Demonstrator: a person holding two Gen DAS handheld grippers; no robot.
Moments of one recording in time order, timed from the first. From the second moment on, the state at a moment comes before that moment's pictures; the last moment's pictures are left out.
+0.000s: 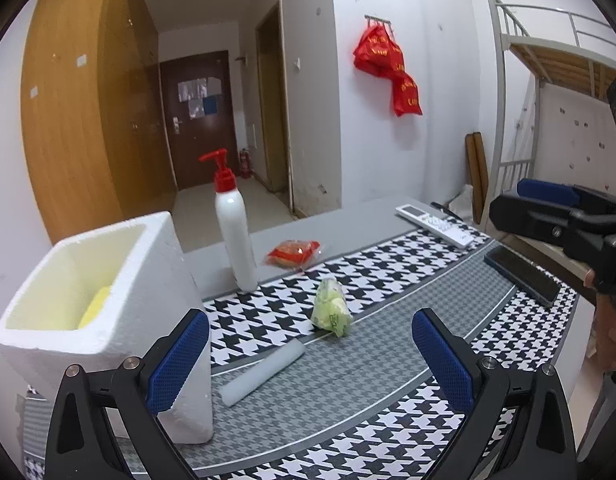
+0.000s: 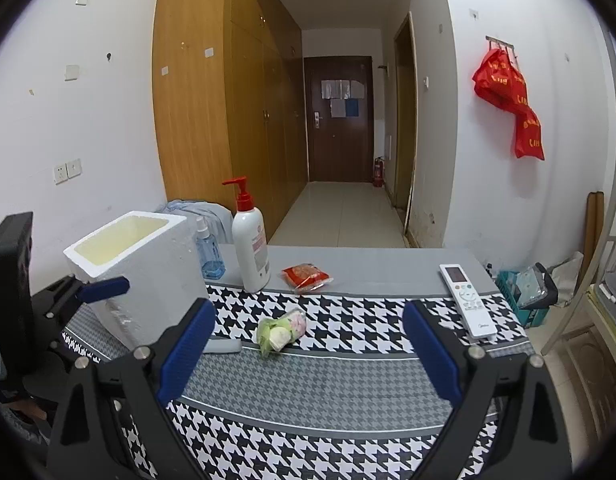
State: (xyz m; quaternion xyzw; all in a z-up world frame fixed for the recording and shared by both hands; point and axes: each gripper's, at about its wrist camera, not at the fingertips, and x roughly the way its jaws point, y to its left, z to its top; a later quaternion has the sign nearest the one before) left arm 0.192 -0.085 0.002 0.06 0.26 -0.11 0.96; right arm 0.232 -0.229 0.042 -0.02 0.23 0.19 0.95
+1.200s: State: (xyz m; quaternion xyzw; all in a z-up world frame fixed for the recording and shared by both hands) left arm 0.250 -0.043 -0.052 0.05 0.32 -0.05 0.95; right arm 0.259 -0.208 0.014 -0.03 0.27 0.21 0.94
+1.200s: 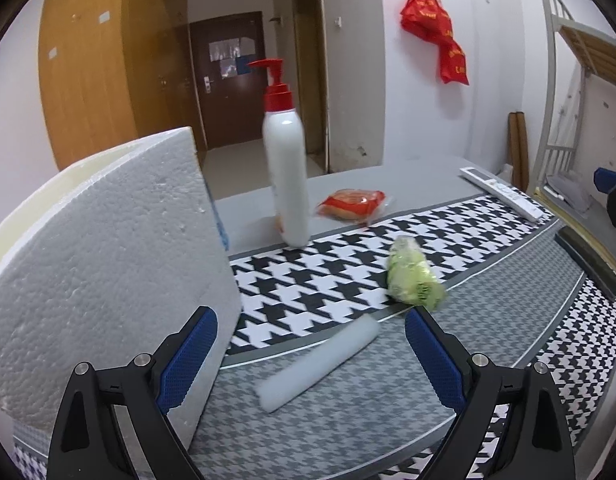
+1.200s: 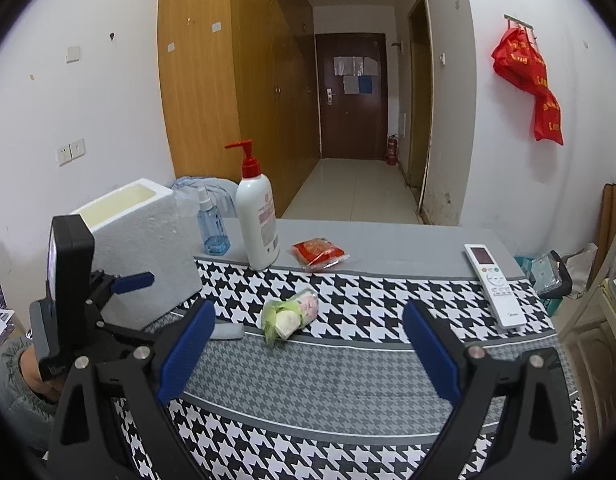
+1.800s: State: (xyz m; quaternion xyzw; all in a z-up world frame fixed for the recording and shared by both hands) left arm 0.259 -0.037 -0.087 0.05 0.39 -0.09 0.92; right arm 0.284 -0.180 -0.010 -0.05 0.31 0.23 0.92
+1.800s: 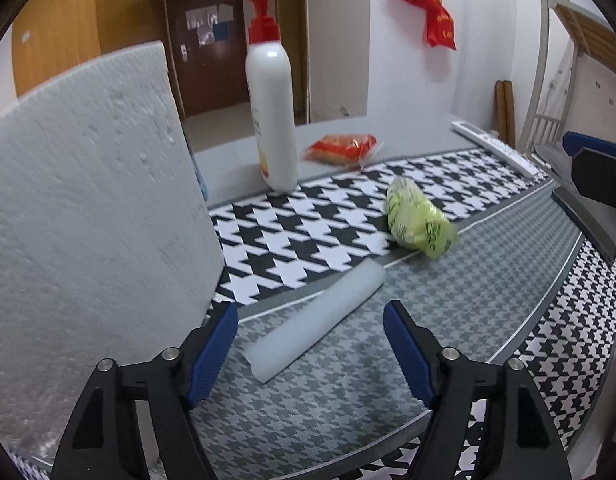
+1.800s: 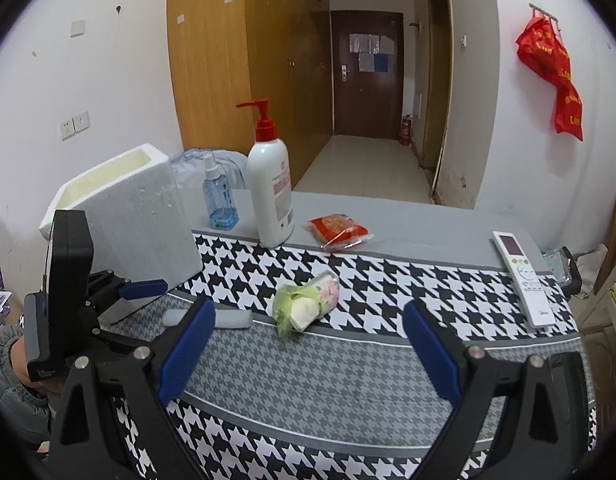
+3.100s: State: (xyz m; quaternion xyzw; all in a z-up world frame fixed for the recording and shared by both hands) left arm 0.267 -0.019 -0.094 0.04 0.41 -0.07 0.91; right arm 0.341 -0.138 -0.057 -0.07 0.39 0.24 0.89
